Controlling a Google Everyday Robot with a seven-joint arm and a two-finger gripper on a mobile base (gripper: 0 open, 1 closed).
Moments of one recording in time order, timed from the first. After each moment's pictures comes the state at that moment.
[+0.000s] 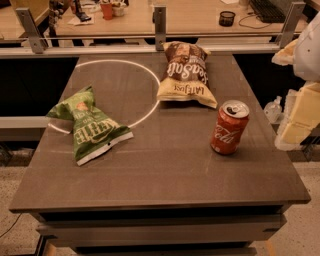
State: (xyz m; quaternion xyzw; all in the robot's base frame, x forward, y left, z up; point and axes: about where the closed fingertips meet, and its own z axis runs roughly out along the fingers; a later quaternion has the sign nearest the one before) arm 0.438 -0.217 0.977 -0.60 0.78 -0.03 0.16
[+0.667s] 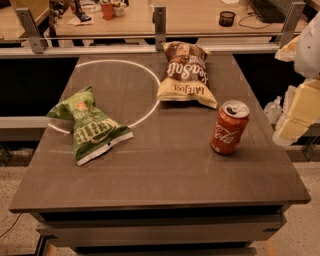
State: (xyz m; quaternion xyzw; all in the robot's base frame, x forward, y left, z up) arm 0.445 -0.219 0.980 -0.59 0.79 -0.04 0.17
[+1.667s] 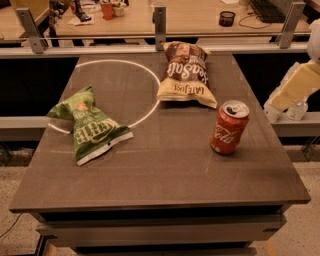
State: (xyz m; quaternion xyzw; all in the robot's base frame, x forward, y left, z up) arm 0.500 -0.258 1.004 -0.45 0.83 -0.13 0.30
